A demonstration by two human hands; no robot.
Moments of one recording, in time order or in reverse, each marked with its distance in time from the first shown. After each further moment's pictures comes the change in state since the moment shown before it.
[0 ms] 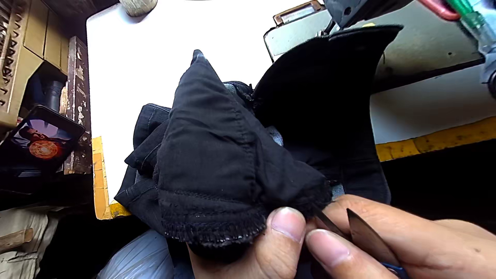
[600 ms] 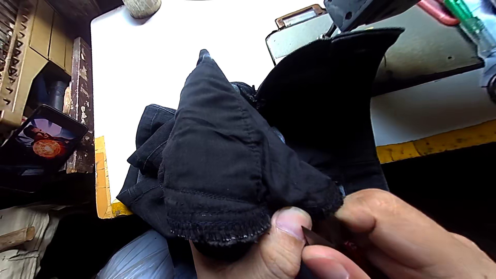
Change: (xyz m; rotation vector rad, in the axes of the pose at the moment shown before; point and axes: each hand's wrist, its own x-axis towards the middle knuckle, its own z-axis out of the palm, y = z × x) left_hand 0.001 -0.001 -0.009 -0.029 -0.037 0.003; right_hand -0.001 0.023 0.014 -0.127 0.130 -0.200
